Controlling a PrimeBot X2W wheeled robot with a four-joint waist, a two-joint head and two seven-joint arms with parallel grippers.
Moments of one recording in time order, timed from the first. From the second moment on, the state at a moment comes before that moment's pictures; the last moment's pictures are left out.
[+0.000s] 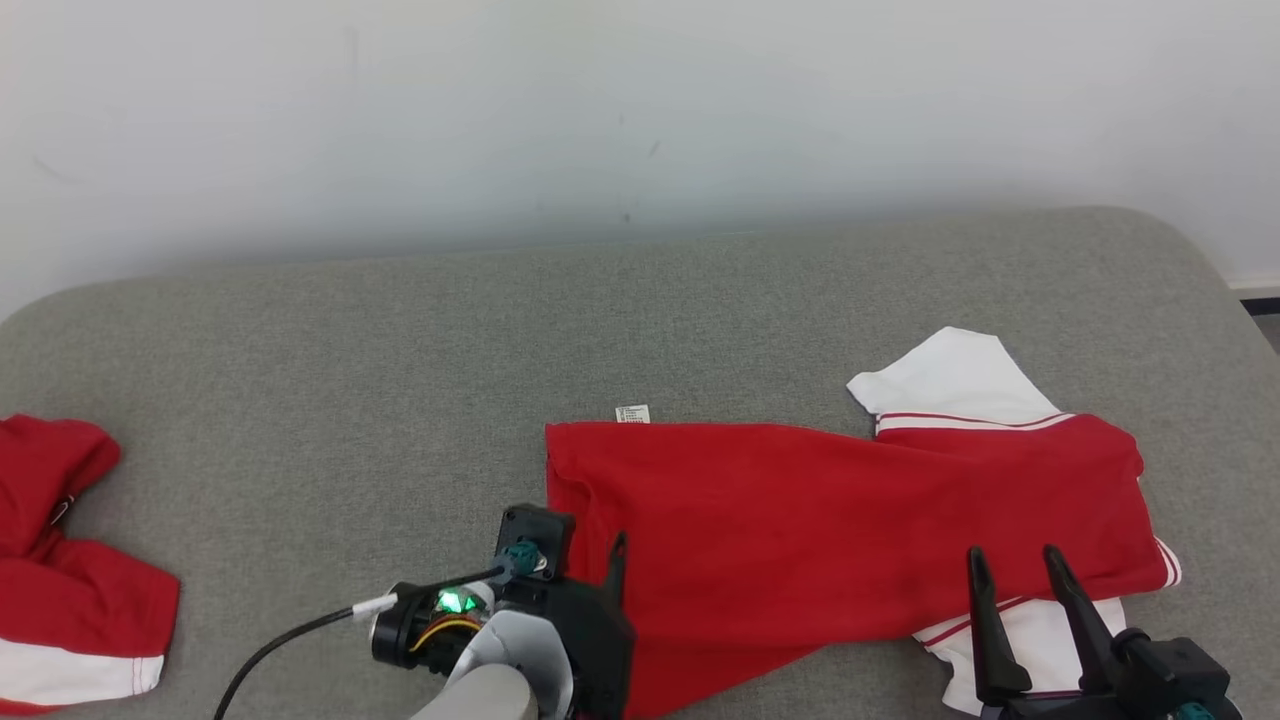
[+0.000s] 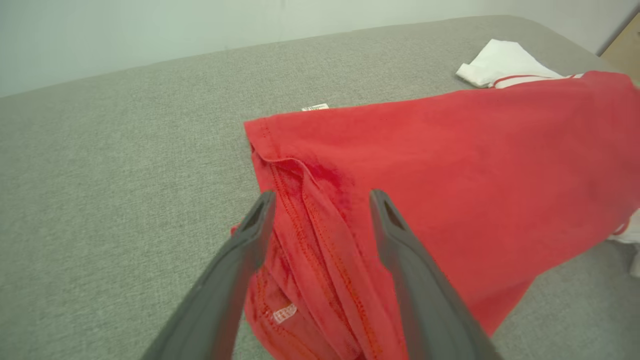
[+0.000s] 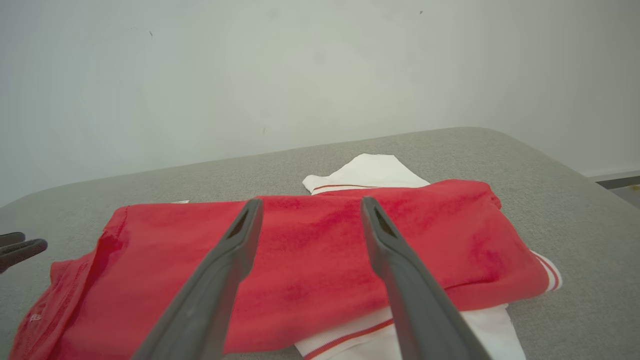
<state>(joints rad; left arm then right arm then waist) -0.52 0.19 -0.88 0.50 -0.68 0.30 0.07 0.04 -0.05 -0.01 0.14 0.18 0.13 -0.19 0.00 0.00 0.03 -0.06</state>
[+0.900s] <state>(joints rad) -0.66 0.17 -0.92 0.65 -0.68 0.38 0.31 0.00 -0.05 0.01 0.21 0.22 0.13 -0.24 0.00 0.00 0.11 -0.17</state>
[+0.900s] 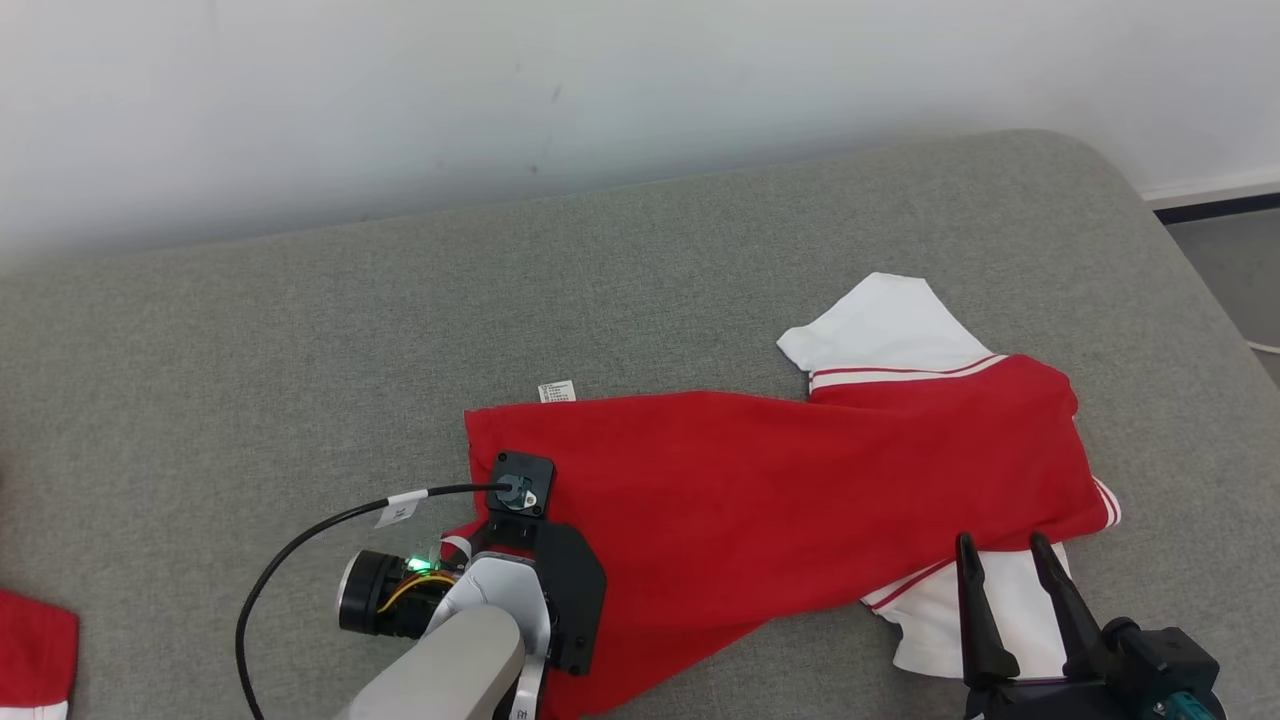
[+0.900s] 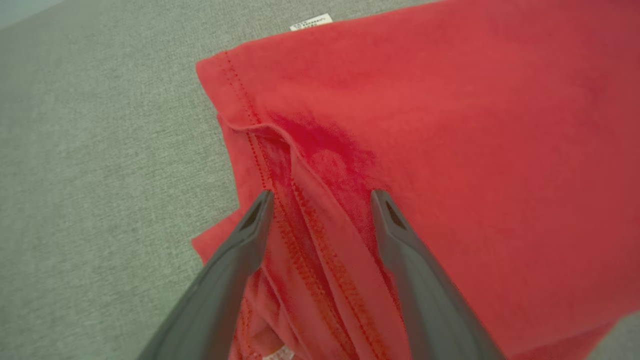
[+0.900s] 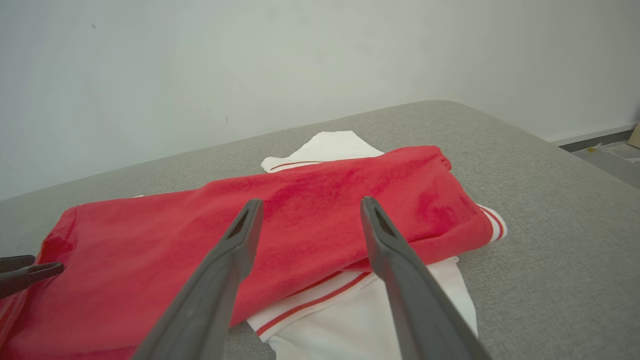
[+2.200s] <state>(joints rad) -0.31 0.38 -0.66 0.22 -0.98 0.37 0.22 0.00 -0.05 -0.02 0.18 0.21 0.13 -0.22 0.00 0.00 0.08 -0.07</state>
